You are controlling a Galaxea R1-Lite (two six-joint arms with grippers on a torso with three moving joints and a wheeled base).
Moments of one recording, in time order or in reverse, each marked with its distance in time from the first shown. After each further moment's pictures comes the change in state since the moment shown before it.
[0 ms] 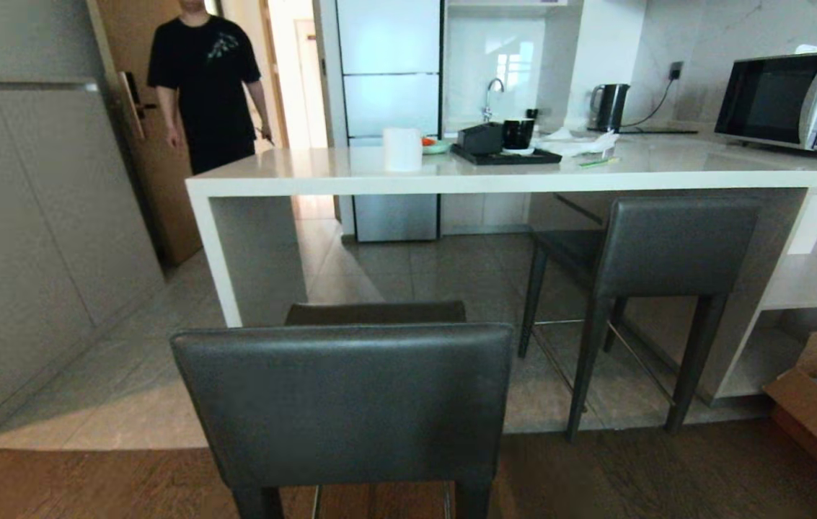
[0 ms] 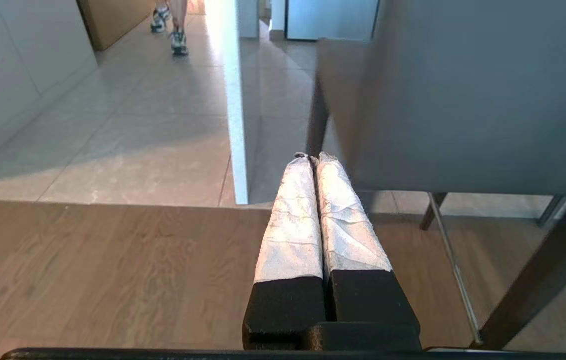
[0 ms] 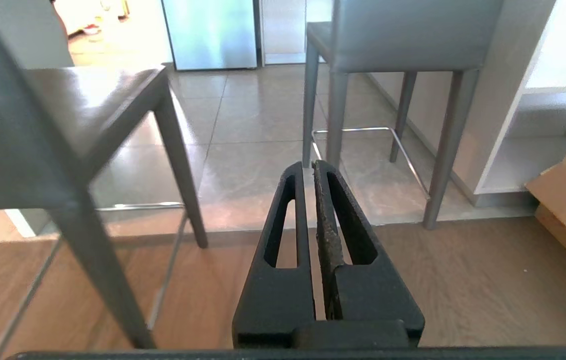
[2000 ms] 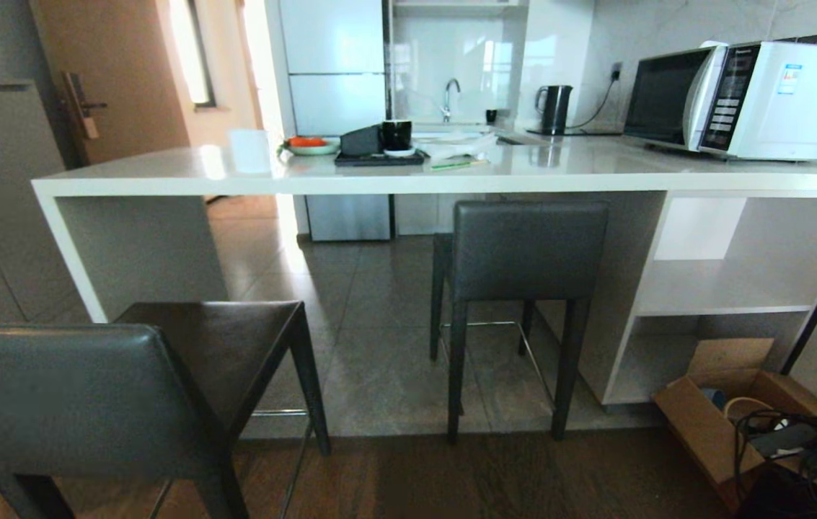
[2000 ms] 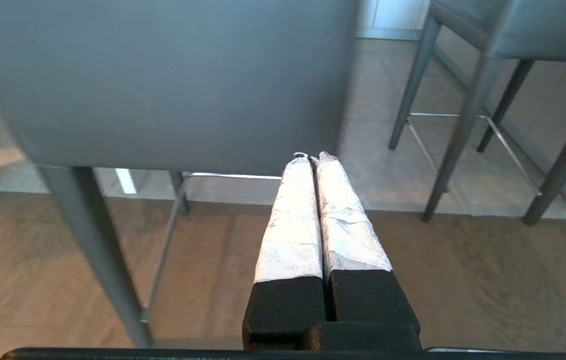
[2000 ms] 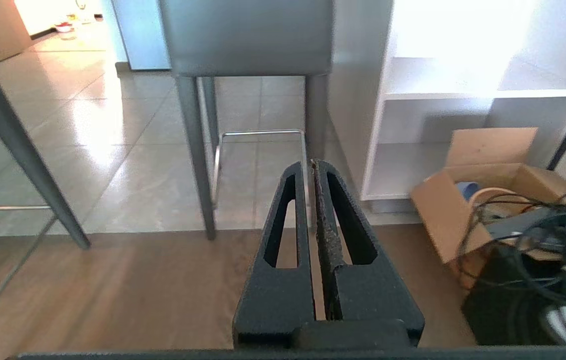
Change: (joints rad) left arm -0.003 0.000 0.000 0.000 0.001 -0.001; right arm 0.000 0.000 0.000 0.000 0.001 0.001
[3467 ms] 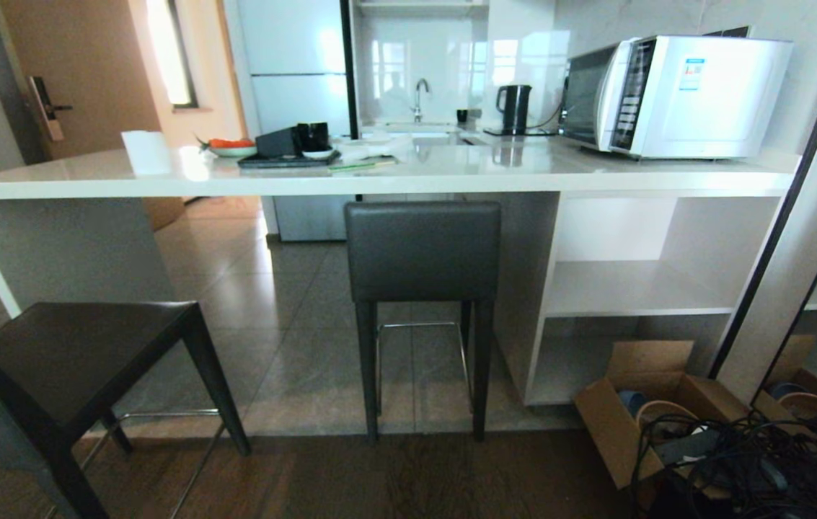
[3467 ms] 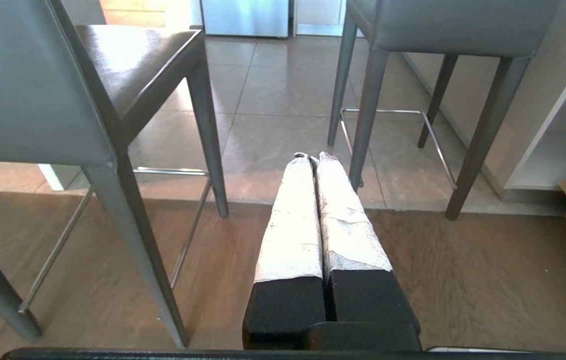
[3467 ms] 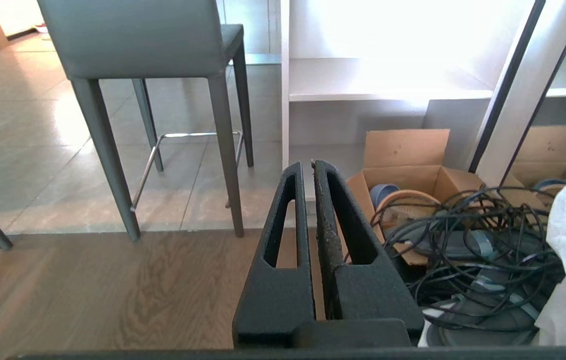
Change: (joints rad) left arm -0.001 0.000 0.000 0.000 -0.001 0.000; right arm 0.000 0.000 0.000 0.000 0.000 0.000
